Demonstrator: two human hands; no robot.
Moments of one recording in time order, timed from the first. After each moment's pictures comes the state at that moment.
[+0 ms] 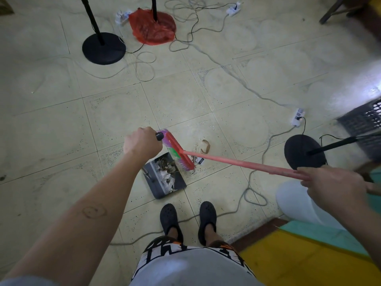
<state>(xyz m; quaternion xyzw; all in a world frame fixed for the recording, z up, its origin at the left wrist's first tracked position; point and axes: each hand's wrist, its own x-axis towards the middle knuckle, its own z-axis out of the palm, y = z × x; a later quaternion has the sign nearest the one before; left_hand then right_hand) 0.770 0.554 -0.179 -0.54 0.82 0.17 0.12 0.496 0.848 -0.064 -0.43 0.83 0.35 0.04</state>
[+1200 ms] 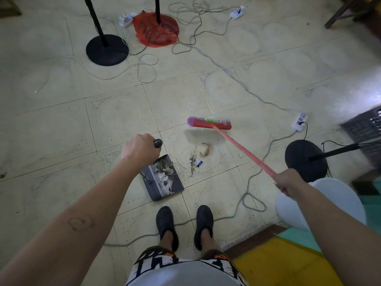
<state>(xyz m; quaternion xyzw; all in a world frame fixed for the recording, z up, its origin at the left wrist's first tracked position) 0.757 0.569 -0.181 -0.54 0.81 0.18 0.13 0.431 0.827 -0.203 -0.02 0.93 -0.03 0.36</state>
